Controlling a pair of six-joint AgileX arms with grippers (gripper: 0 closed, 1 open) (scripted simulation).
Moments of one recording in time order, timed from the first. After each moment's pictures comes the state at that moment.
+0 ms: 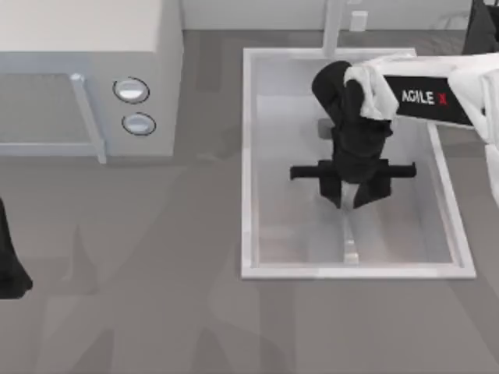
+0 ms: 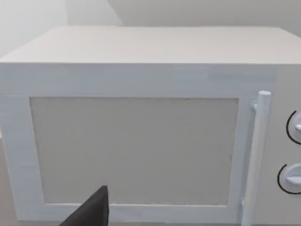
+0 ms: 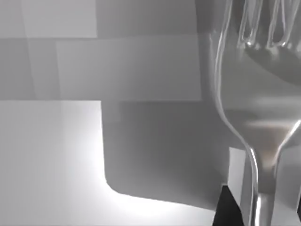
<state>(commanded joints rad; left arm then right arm) 0.00 0.00 0.00 0.00 0.00 0.00 0.40 2.64 1.91 -0.85 0.01 0.42</state>
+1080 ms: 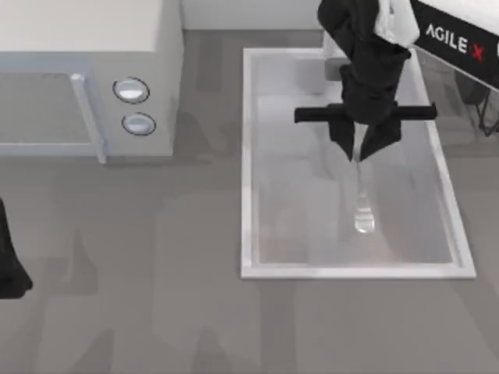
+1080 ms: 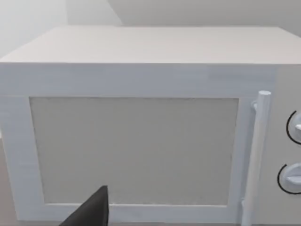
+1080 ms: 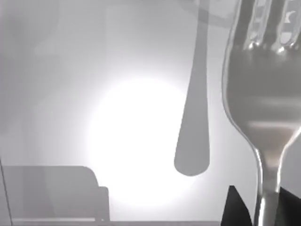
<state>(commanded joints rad) 0.00 0.00 0.00 0.00 0.00 0.00 0.39 2.48 2.19 -1.26 0.02 0.41</state>
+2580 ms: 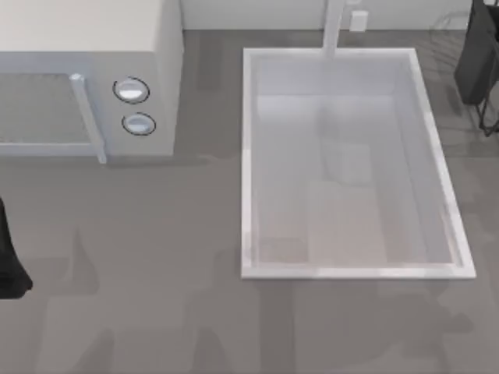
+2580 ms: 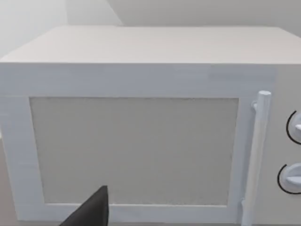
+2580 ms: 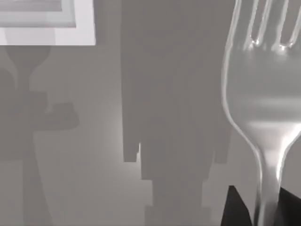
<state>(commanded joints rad) 0.00 0.00 0.00 0.00 0.00 0.00 -0.05 1.53 1.32 -1.35 0.00 -0.04</state>
